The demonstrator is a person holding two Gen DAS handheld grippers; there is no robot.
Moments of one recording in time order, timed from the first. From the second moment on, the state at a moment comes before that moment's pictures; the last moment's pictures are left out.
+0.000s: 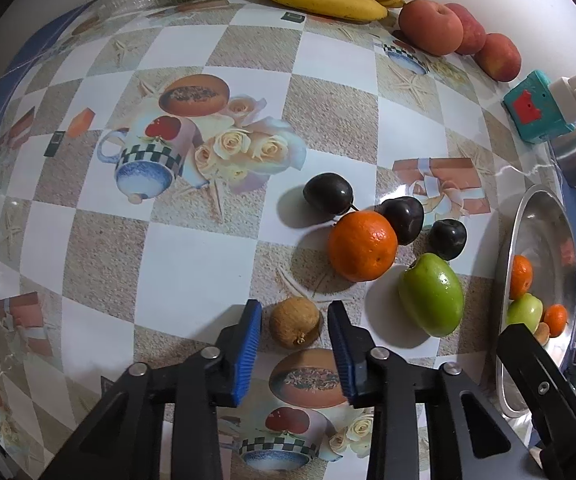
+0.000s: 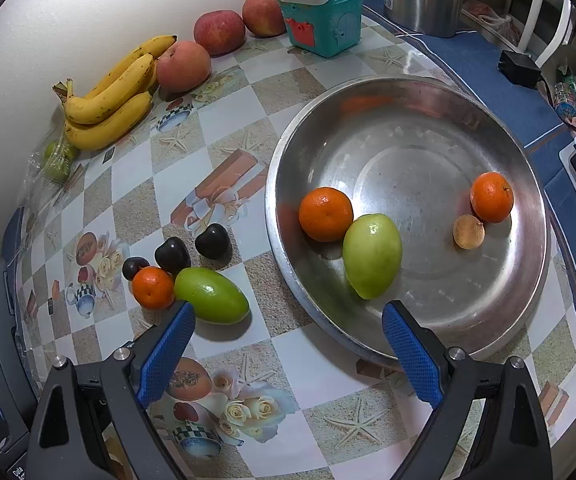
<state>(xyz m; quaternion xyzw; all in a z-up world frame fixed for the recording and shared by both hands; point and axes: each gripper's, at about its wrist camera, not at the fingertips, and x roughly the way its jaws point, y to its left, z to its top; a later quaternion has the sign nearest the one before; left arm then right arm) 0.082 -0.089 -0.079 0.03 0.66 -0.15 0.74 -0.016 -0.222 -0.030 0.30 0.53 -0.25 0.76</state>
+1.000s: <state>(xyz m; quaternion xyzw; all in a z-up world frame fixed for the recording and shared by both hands) 0.120 -0.013 -0.049 -0.08 0.63 -0.10 0.76 0.014 -0.179 -0.029 0.24 0.50 -0.15 0.82</state>
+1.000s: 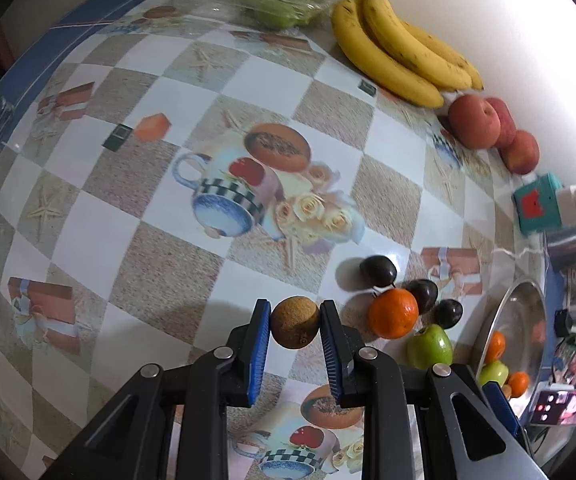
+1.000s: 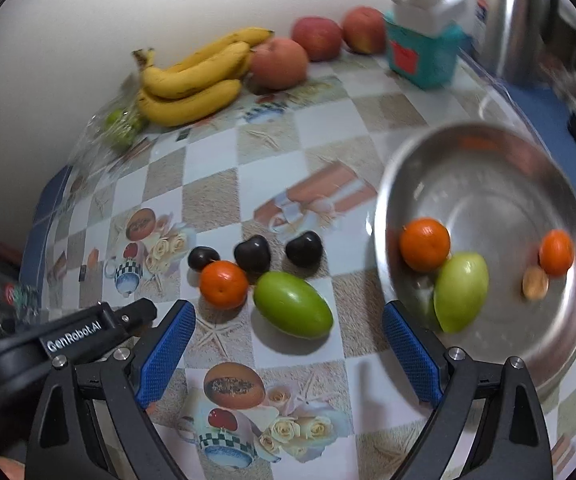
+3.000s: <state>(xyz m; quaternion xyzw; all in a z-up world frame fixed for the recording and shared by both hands) 0.126 -0.022 -0.049 -0.10 0.64 -0.11 0.76 0.038 -0.170 -0.071 0.16 0.55 -0.13 0.81</state>
